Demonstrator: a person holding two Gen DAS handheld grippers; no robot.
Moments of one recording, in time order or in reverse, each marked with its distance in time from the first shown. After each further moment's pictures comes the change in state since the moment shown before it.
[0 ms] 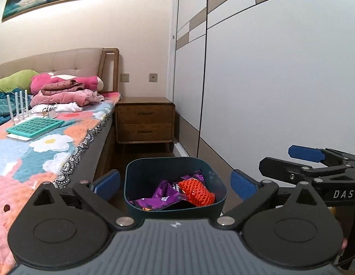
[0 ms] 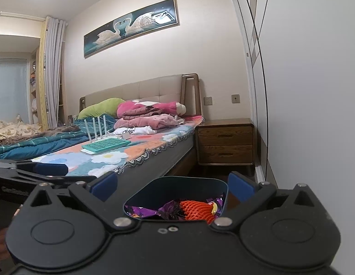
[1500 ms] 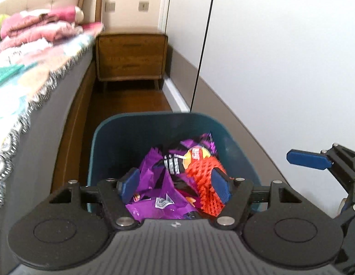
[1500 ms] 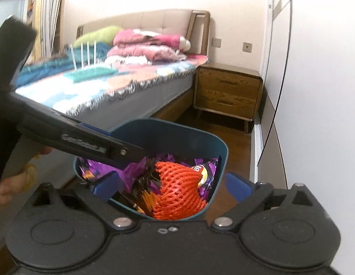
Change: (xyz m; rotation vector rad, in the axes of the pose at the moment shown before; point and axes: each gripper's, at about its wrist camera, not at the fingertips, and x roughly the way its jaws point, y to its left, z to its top) left arm 0.183 0.025 0.015 -0.041 0.369 -0.079; right arm 0.113 -0.032 -0.017 -0.141 0.347 -0.009
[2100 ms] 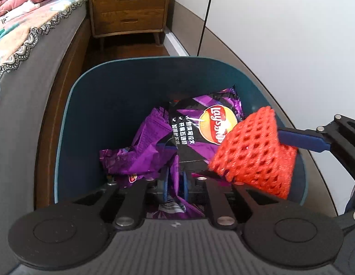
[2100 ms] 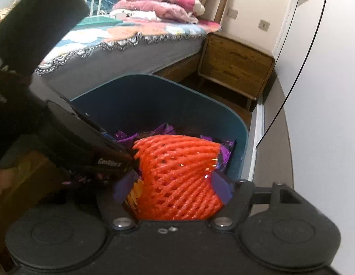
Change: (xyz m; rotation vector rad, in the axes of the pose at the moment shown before) left arm 0.085 0.014 -0.007 -0.002 0.259 -0.004; right arm 0.069 0.024 0.000 -0.170 0.213 -0.059
